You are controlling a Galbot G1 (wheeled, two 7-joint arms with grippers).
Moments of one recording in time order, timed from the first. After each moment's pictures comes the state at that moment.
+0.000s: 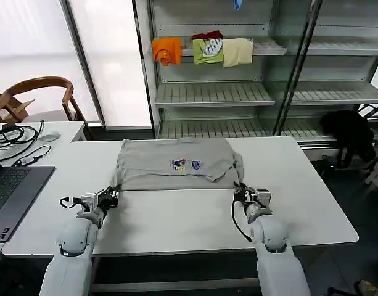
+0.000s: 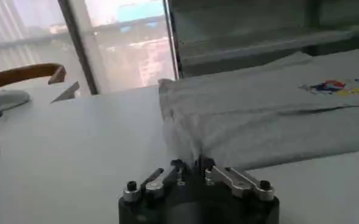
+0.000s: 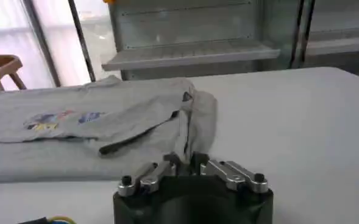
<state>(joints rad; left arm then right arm) 0.97 -1.33 -0.63 -1.63 -0.01 0.58 0.20 -0.96 1.49 0.46 1.68 0.18 -0.58 0.00</state>
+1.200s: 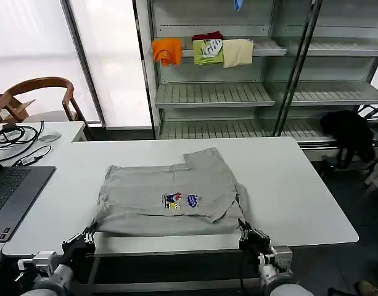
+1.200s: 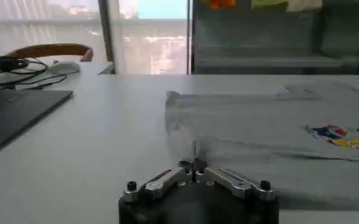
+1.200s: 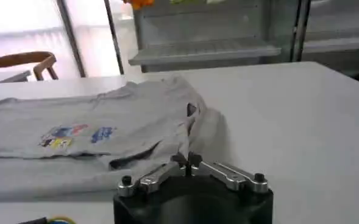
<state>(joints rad) 1.59 -1.37 -0.82 -2.20 -0.31 0.57 0.05 -1.54 1.40 0.40 2.25 0.22 -0.58 0.12</state>
